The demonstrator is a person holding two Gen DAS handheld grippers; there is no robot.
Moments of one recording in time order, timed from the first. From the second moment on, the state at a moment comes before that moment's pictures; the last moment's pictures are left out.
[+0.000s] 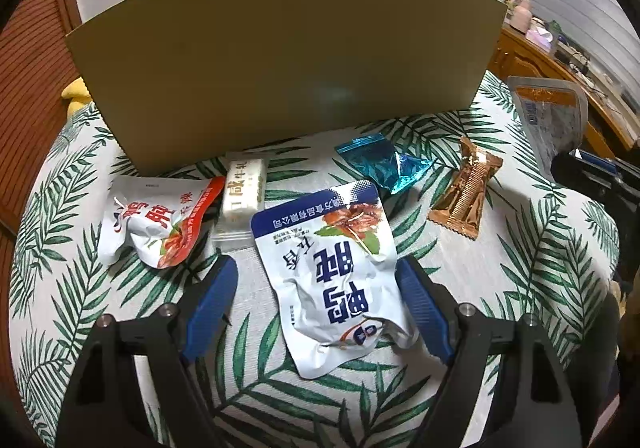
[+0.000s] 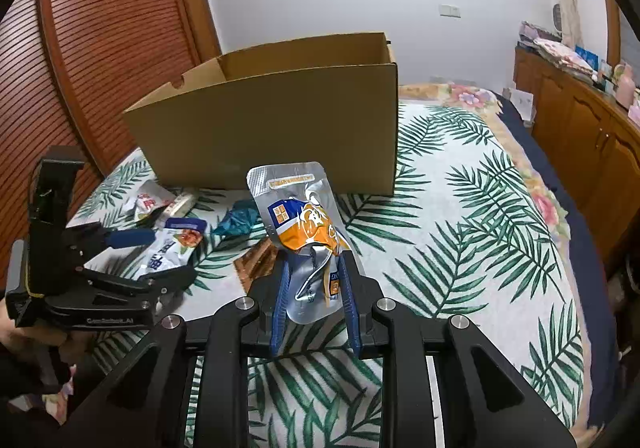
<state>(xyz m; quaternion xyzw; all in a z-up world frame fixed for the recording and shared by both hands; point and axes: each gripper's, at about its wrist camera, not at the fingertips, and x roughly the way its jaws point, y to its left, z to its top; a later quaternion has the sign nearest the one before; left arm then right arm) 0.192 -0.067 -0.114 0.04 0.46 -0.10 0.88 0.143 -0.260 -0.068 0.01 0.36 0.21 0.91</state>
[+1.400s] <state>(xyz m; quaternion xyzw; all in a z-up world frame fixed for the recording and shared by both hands) 0.162 -0.003 -0.023 -0.04 0.34 -0.16 0.92 0.130 -0.241 -0.032 0.01 0.33 0.23 0.92</state>
